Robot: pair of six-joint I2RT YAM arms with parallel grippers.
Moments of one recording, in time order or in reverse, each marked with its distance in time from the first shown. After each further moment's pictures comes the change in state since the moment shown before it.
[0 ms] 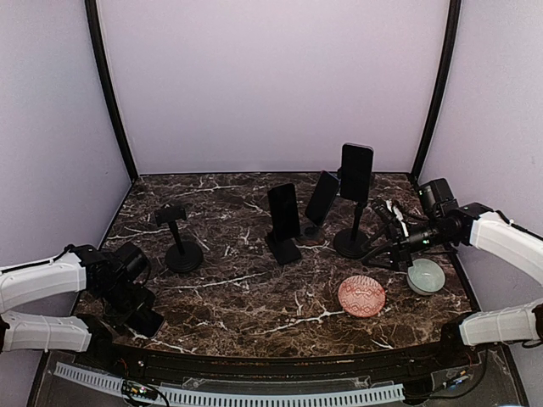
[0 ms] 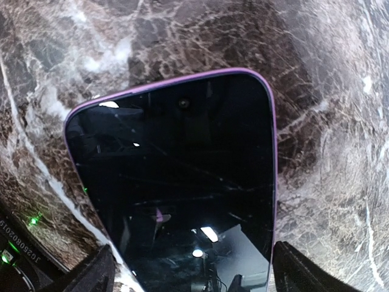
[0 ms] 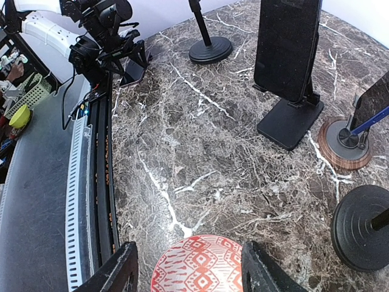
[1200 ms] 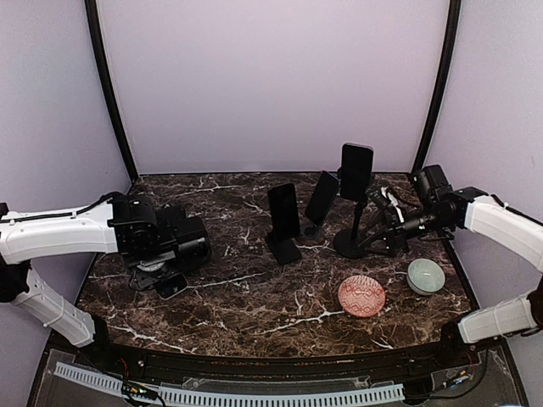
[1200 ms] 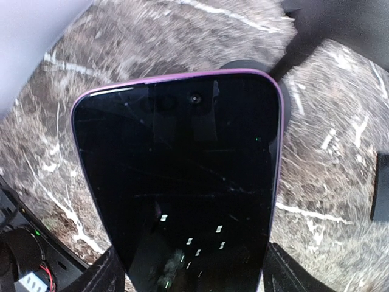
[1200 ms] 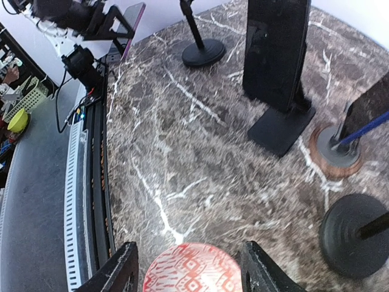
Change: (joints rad) left arm -0.544 0.362 0.676 -0.396 -0.470 -0.131; right arm 0.001 0.083 0.097 -0.036 0.015 -0.002
